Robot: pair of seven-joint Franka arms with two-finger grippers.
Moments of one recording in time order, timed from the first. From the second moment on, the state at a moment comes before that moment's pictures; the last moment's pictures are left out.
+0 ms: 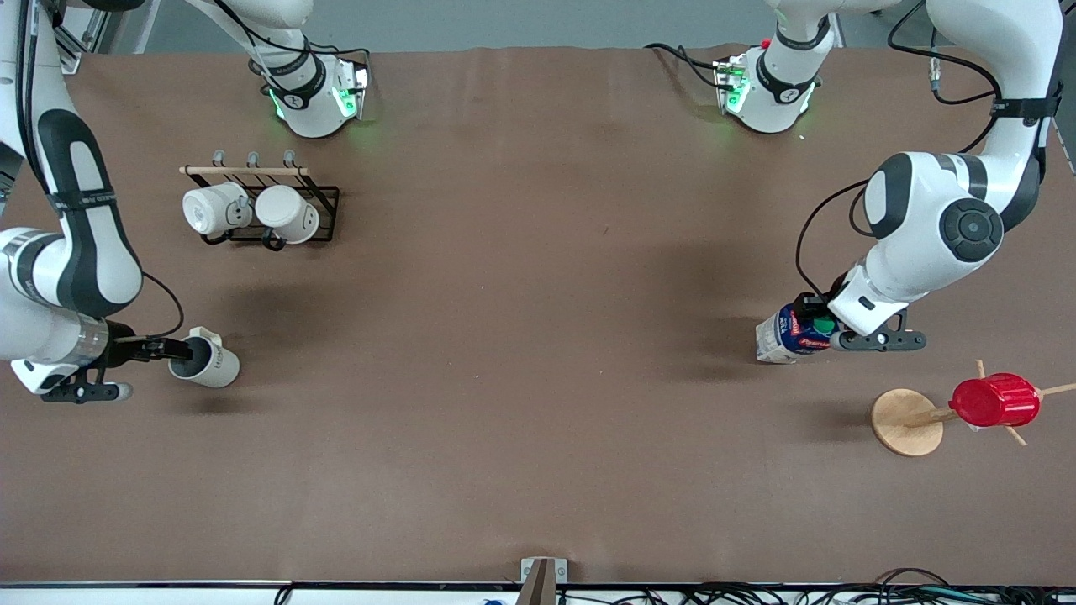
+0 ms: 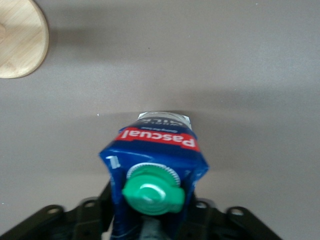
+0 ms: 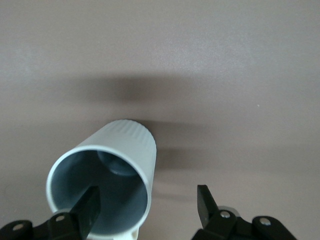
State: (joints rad) left arm 0.01 0.21 -0.12 -2.07 0.01 2.26 -0.08; right arm -0.32 0.56 0.07 -1.73 -0.02 2.18 -0.26
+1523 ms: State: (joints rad) left arm -0.01 0.21 -0.15 -1.88 0.01 2.06 -0.09; right arm 0.03 0.43 0.11 -1.75 -0.01 1.98 0.27
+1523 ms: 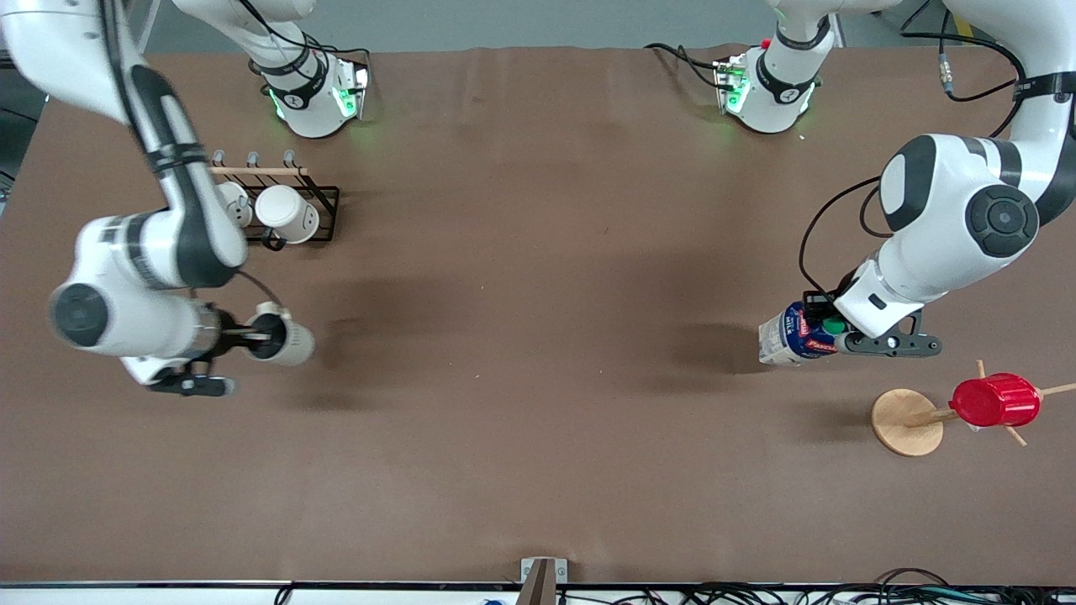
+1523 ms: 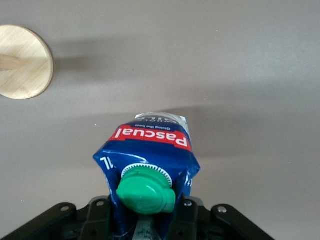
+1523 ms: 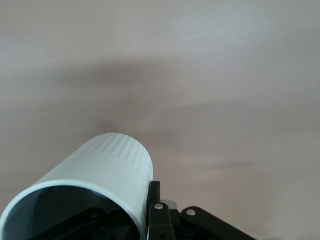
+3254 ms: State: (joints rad) left arm -0.53 0.57 -0.17 -1.44 0.01 1.96 -0.87; right arm 0.56 0.53 0.04 -1.55 -0.08 2.05 1.05
